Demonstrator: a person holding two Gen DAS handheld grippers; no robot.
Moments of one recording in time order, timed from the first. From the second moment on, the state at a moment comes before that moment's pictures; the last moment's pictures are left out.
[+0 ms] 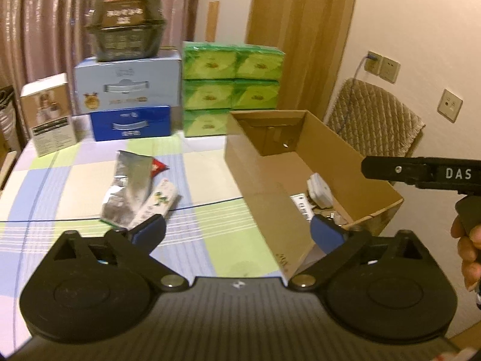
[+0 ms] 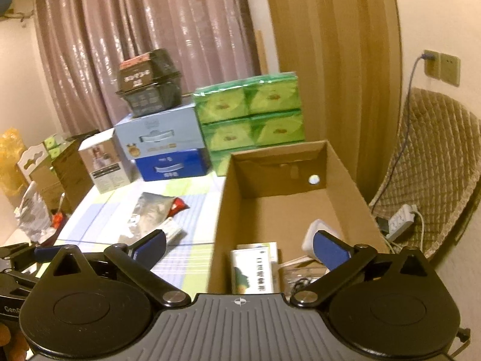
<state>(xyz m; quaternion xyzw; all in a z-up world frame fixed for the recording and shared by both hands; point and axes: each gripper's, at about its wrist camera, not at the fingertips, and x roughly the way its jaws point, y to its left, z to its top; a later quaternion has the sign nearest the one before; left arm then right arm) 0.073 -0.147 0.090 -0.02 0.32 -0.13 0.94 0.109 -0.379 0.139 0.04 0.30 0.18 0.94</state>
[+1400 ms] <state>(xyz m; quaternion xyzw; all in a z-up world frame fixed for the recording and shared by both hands) 0.063 0.023 0.007 -0.03 0.39 0.00 0.92 0.117 -0.222 0.063 0.05 0.37 0.28 0.88</state>
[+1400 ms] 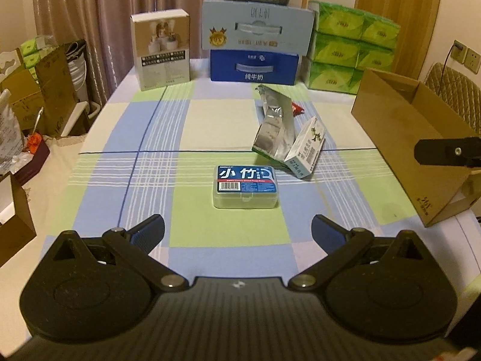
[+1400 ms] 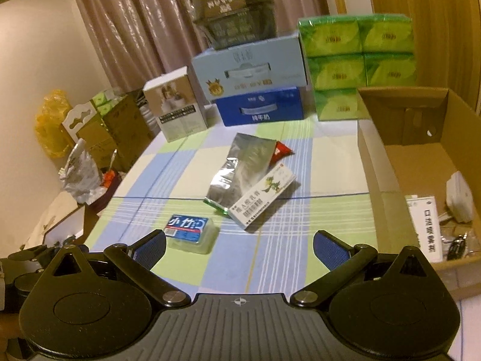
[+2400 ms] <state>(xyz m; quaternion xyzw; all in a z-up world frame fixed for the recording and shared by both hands) 0.181 0.019 -0.076 -0.03 0.41 -0.03 0.91 0.241 -0.176 -0.029 0.08 0.44 0.26 0.86</state>
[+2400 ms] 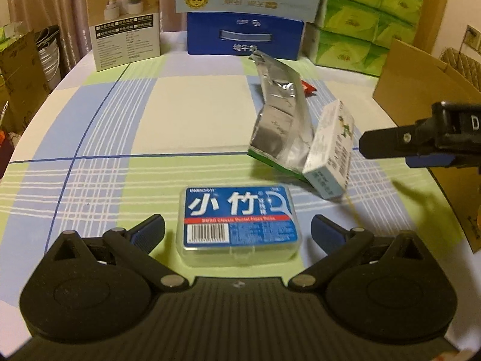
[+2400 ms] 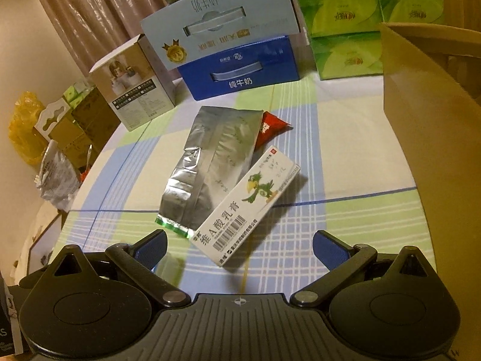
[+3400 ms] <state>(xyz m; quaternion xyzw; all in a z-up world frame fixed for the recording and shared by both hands) 0.176 0.027 -0.074 -0.02 0.42 -0.02 0.91 0.225 -0.157 -0.045 -0.02 0.48 0.24 0.84</state>
